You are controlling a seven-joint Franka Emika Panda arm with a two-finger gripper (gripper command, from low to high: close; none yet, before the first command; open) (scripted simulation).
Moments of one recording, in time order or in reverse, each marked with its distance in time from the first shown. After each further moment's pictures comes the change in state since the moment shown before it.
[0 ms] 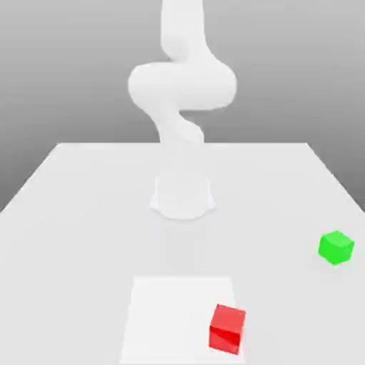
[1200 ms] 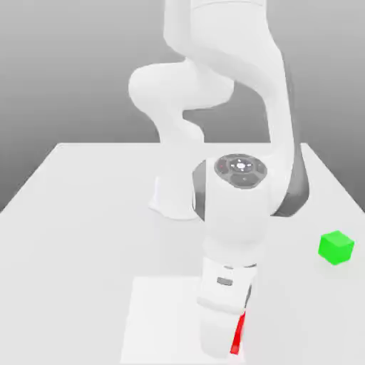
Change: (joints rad) arm 0.255 1.063 -0.083 -0.183 0.129 0.512 -1.091
